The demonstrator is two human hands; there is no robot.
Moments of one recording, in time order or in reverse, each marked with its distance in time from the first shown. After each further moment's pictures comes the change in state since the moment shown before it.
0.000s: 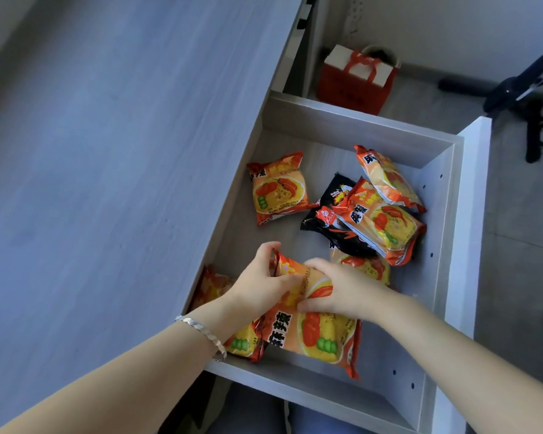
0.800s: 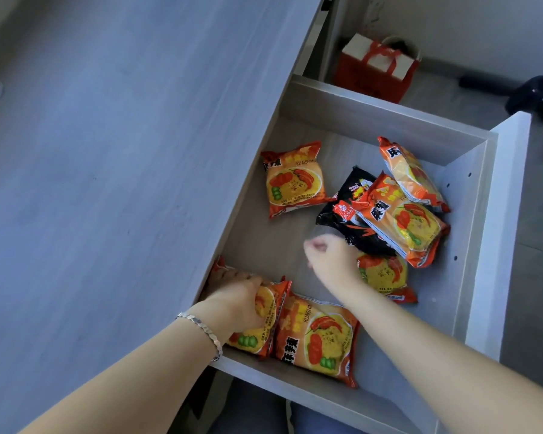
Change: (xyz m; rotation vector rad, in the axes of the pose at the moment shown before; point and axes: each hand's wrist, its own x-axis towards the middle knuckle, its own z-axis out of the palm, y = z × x) left_hand 0.021 -0.063 -0.028 1.053 -0.175 -0.069; right_hand 0.064 -0.021 0.029 0.435 0.451 0.236
